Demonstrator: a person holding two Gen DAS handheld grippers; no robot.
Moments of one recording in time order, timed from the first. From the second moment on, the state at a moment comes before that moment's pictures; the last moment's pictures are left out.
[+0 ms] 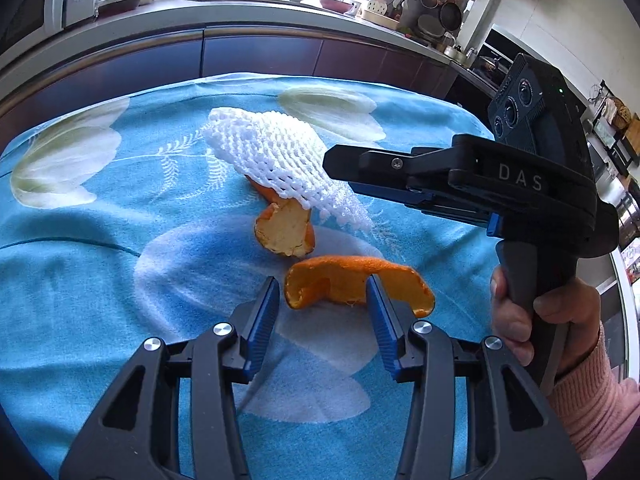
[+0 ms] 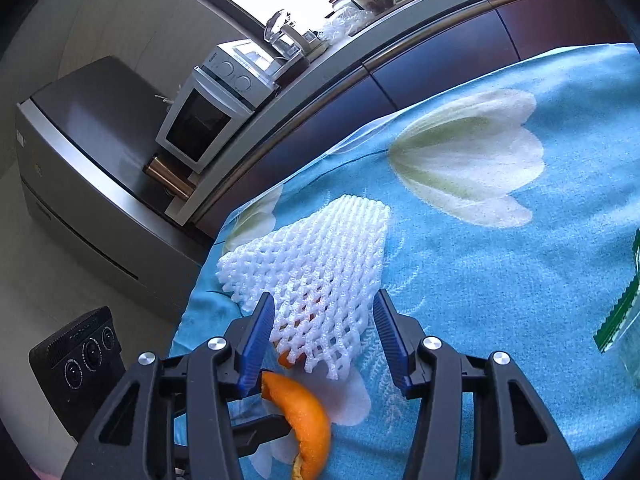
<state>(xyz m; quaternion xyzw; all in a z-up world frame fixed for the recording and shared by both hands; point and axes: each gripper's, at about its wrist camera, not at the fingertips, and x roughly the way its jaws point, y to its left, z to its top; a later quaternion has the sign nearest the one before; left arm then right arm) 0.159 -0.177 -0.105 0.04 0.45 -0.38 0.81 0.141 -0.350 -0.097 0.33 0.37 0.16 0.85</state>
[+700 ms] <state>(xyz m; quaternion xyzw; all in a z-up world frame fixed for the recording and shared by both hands) 0.147 -0.155 -0.094 0.01 0.43 -0.38 0.82 0.134 -0.346 -0.097 0.33 0.36 0.18 0.85</state>
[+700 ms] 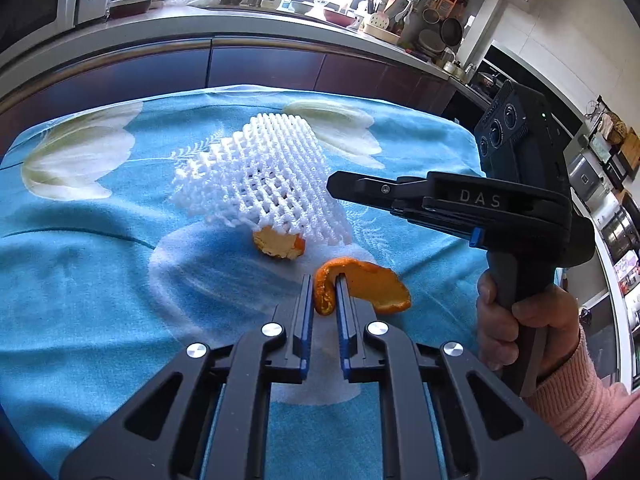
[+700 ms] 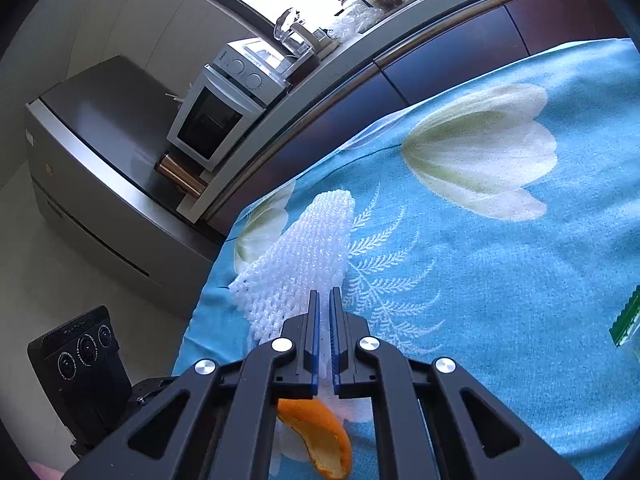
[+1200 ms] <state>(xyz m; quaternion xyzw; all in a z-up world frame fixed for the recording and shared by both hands) 0.136 -0.095 -0.079 -0.01 0.42 -0.35 0.84 0.117 -0.345 -0.082 0.34 0.34 0.21 0.85</state>
